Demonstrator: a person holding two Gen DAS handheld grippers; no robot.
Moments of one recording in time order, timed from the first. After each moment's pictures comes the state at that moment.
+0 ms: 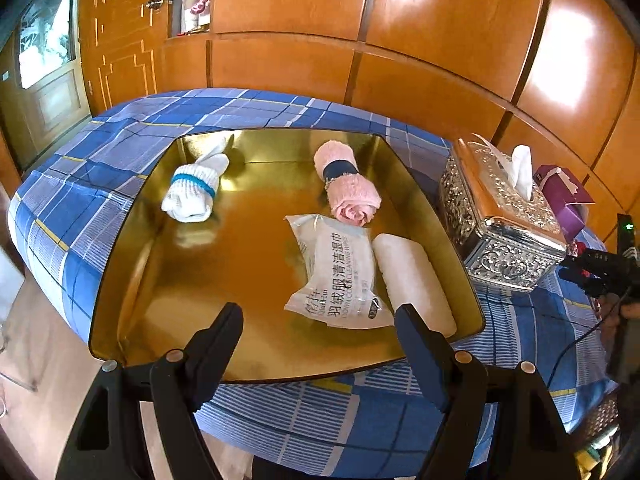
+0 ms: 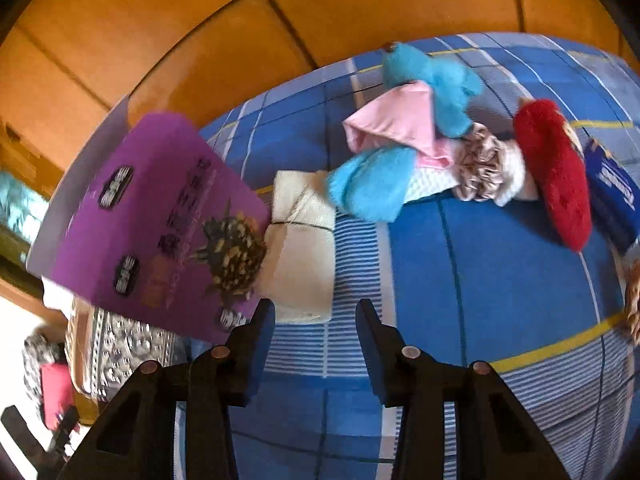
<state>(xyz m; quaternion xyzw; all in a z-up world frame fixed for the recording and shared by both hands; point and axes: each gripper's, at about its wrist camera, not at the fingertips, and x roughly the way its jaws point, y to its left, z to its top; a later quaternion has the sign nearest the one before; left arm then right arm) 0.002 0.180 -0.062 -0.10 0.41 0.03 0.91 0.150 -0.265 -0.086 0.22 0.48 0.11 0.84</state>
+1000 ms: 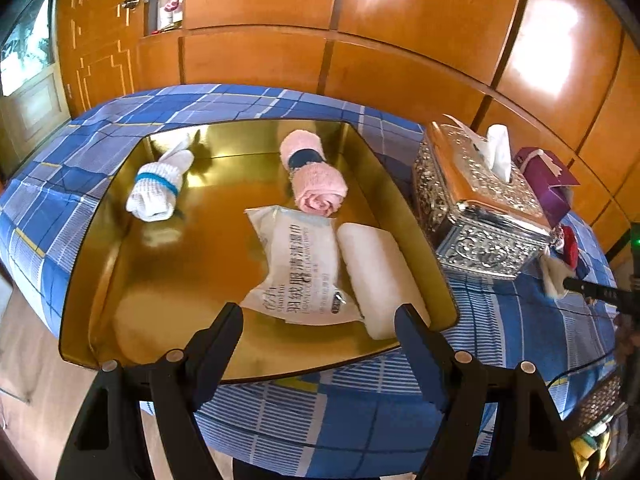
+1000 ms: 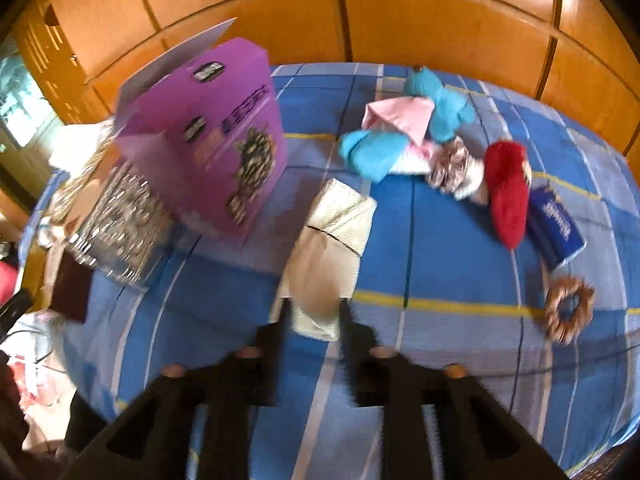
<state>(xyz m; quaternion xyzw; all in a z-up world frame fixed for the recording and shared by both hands) 0.010 0.157 -0.067 -0.09 0.42 -0.01 0.90 0.097 -0.257 -0.071 0.05 0.50 0.11 0.86</state>
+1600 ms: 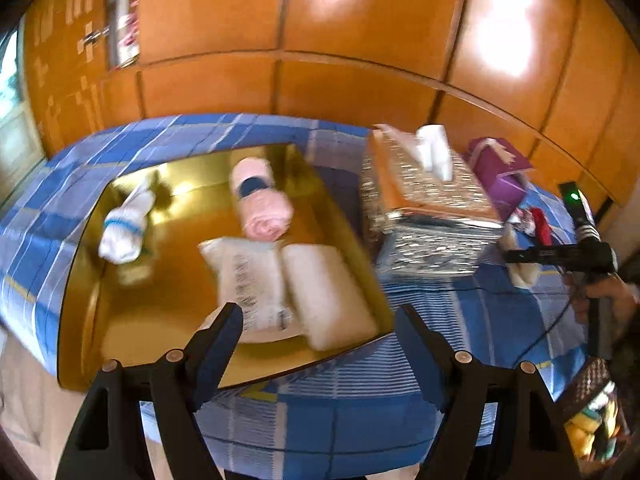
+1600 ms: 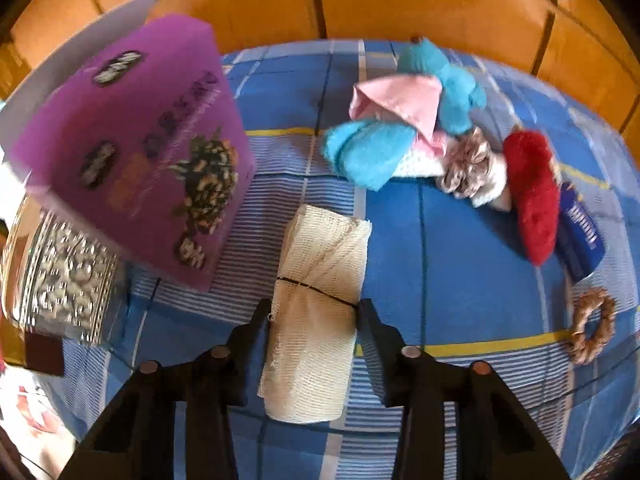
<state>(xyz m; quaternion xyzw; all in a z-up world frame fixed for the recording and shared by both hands) 0.005 0.118 -0.039 -0.04 0.39 -0.08 0.91 0.159 -0.246 -0.093 0.05 0.53 0.06 0.84</state>
